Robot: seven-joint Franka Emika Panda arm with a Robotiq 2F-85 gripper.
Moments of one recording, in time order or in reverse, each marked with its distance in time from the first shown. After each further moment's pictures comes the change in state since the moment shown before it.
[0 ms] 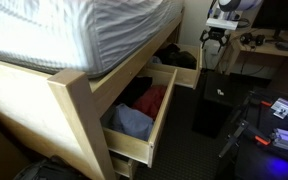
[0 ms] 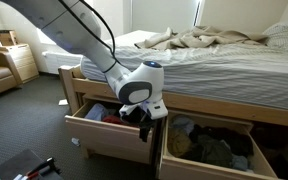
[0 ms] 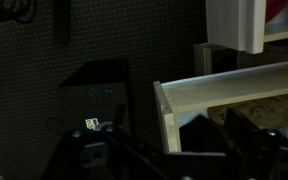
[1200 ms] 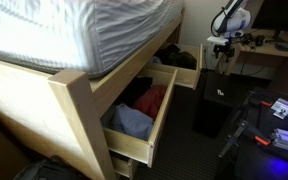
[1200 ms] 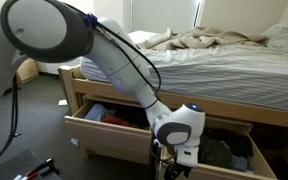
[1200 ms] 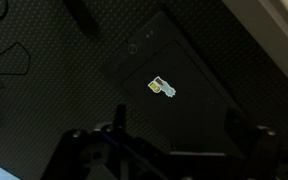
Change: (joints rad) arm -0.063 0.491 -0.225 0.376 0.083 -0.068 0.377
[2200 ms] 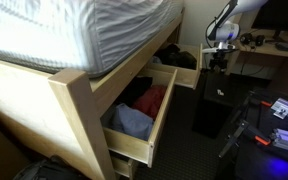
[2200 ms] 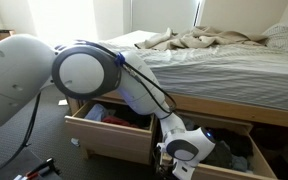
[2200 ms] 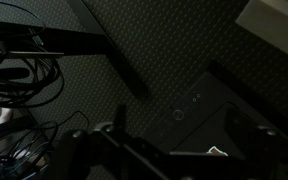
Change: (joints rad) arm -0.144 0.244 0.118 0.269 0.237 -0.359 0.007
